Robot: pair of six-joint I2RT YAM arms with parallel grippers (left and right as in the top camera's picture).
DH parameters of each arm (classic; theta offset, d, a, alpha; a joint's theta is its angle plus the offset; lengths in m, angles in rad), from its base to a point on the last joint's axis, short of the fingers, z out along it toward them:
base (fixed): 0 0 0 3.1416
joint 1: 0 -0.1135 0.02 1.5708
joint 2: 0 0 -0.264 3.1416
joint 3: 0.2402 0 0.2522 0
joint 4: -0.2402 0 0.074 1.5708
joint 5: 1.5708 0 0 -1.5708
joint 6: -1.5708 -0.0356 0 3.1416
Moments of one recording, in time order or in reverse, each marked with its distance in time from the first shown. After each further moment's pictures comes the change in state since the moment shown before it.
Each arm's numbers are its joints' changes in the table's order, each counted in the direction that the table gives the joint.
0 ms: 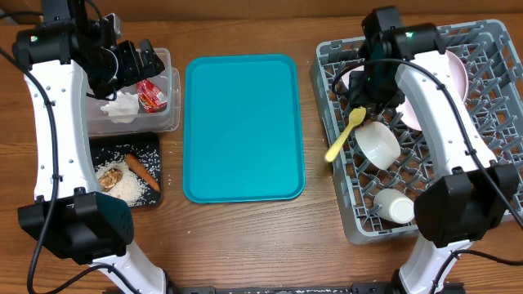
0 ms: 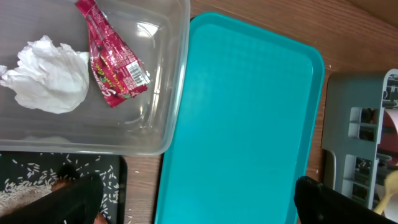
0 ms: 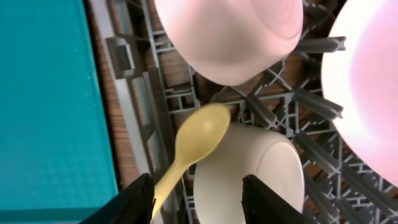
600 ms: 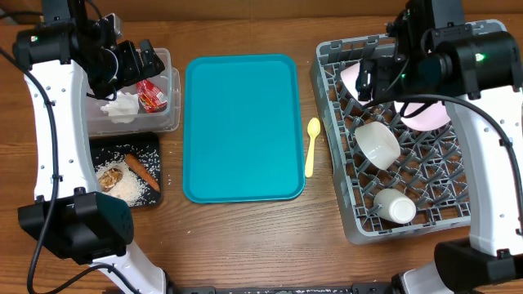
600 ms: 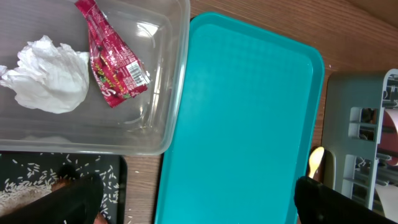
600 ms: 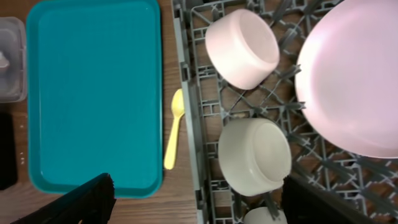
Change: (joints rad) left arm 0.000 0.000 0.000 0.000 0.000 0.000; right arm 0.002 -0.256 0.116 -0.084 -0.081 0.008
